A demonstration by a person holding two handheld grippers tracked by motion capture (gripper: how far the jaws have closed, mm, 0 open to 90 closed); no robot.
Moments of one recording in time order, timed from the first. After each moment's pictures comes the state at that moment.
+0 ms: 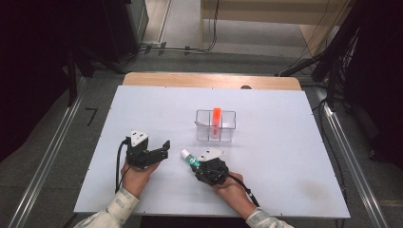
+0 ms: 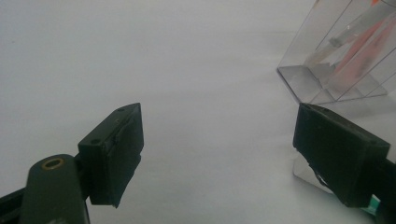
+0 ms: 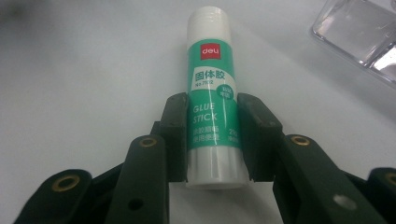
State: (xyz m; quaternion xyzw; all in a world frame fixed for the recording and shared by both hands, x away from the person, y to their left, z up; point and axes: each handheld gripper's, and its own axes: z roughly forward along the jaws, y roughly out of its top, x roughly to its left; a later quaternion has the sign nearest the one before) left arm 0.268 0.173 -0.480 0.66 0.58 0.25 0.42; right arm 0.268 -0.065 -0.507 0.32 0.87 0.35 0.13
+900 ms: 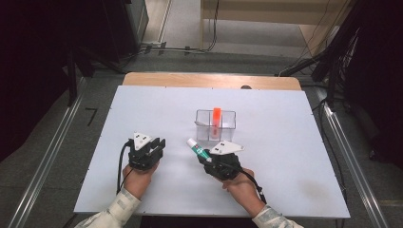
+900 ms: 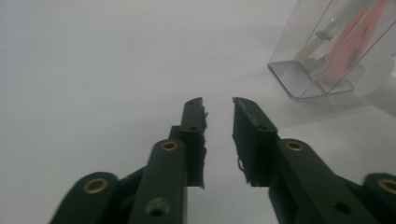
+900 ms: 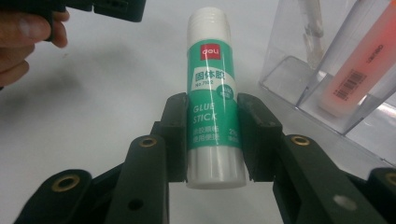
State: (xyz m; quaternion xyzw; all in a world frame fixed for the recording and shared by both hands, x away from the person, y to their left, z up) left arm 0.262 0.163 -0.481 0.67 0.56 0.26 0.41; right arm 0.266 -0.093 -0.466 0.33 0.83 0.42 0.14
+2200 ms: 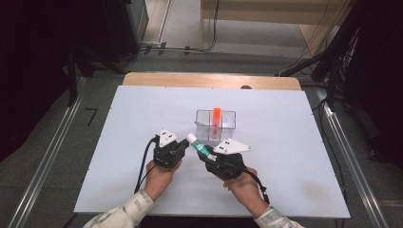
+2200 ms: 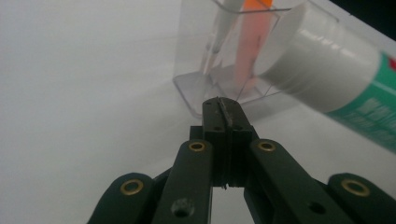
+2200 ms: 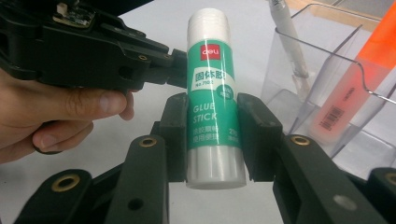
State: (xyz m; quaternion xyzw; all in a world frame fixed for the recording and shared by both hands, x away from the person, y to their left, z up) left arm 0.275 0.102 -0.471 0.70 0.50 0.20 0.46; right arm 0.259 -0.100 -0.443 0.32 0.81 0.46 0.15
